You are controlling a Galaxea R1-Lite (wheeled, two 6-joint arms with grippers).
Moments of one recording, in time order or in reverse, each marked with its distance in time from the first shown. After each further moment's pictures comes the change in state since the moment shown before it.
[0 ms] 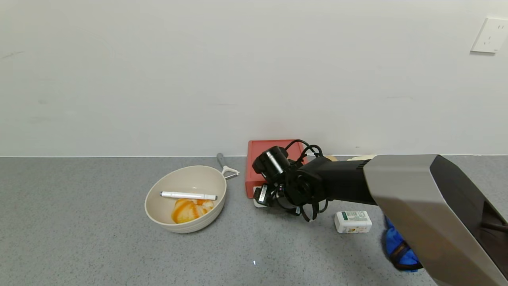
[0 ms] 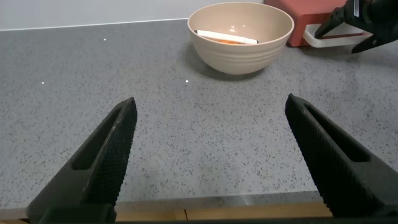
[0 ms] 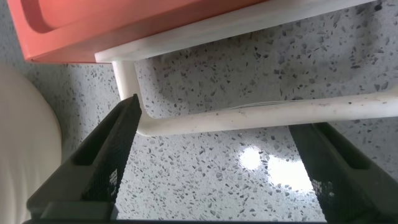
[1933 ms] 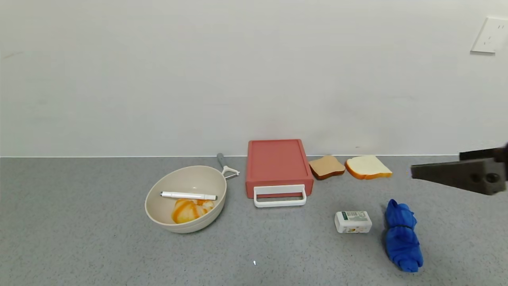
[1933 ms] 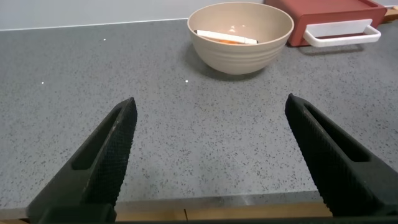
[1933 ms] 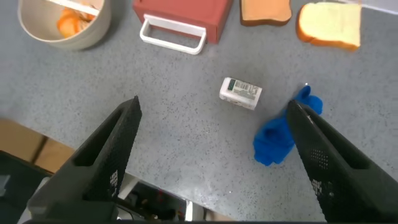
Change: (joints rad) left arm 0.000 0.000 0.000 0.000 0.000 0.000; right arm -0.050 -1.185 0.619 0.213 -0.009 -0.648
